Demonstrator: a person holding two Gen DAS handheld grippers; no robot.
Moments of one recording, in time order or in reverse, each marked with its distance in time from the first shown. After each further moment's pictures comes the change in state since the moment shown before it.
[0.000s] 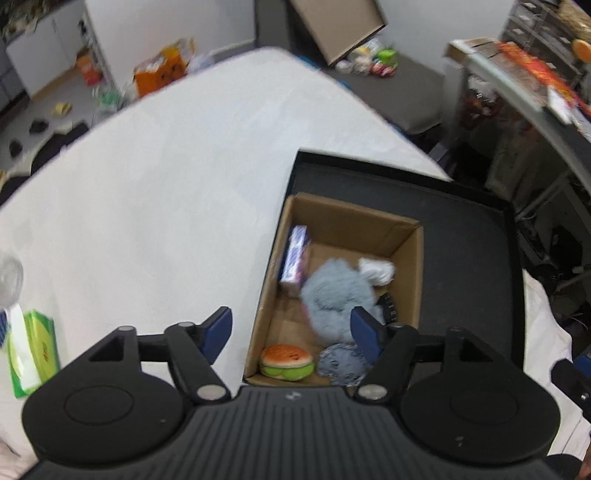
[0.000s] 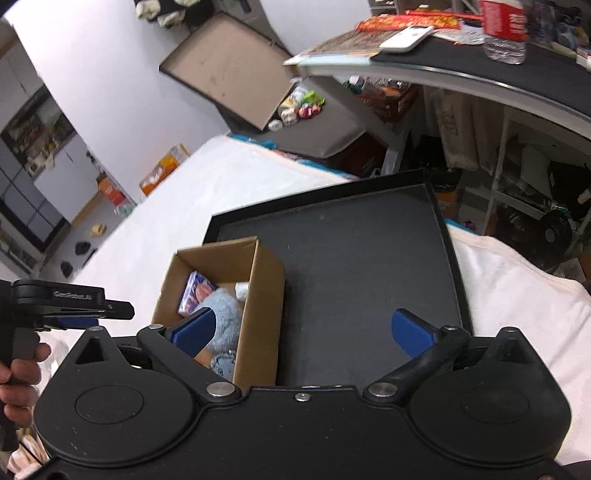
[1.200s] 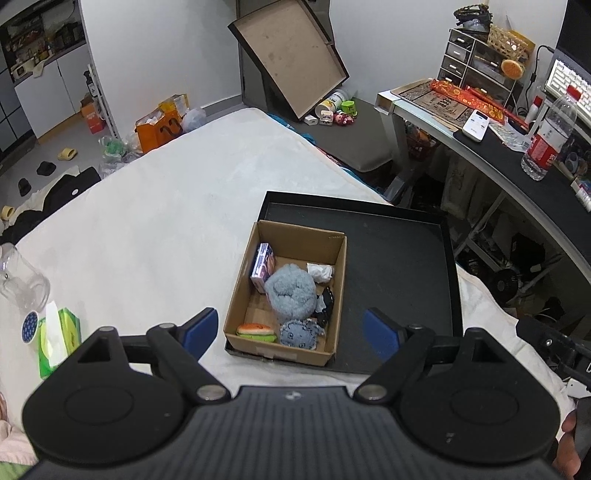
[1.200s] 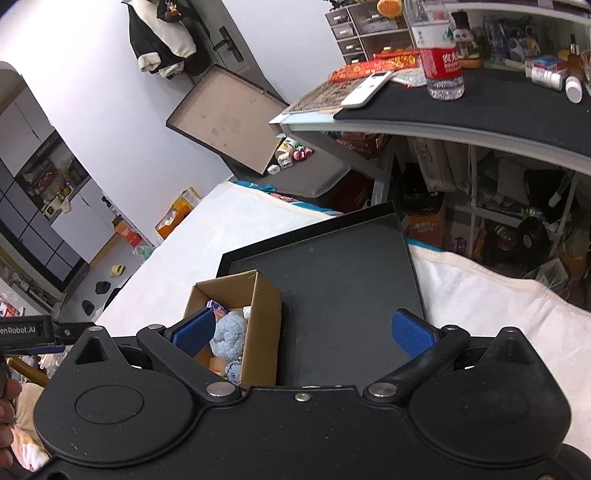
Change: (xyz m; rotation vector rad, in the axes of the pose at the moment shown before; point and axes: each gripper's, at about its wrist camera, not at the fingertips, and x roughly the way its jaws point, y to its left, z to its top) left arm -0.130 -0.045 -0.058 0.029 -0.149 -0.018; right arm -0.090 -0.039 -0.006 0.065 -0.111 0.048
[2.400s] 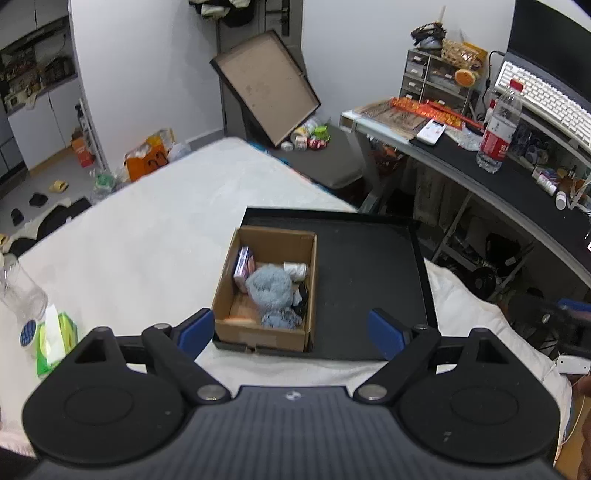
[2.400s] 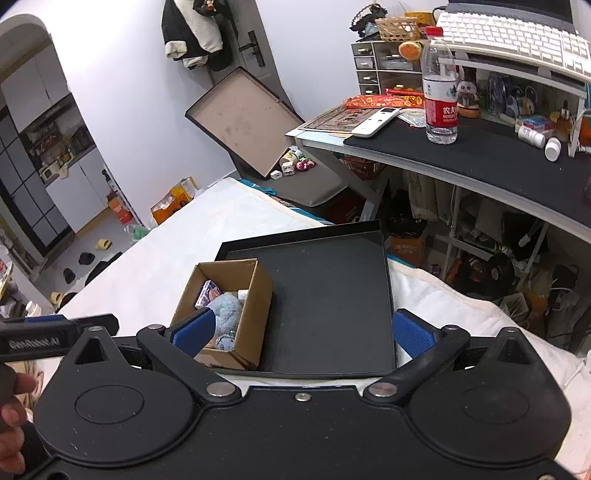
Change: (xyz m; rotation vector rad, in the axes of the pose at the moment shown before) left arm -0.050 -0.017 -0.066 0.055 -0.115 -0.042; right arm -0.070 0.036 -0.019 -0.162 -0.028 -0.076
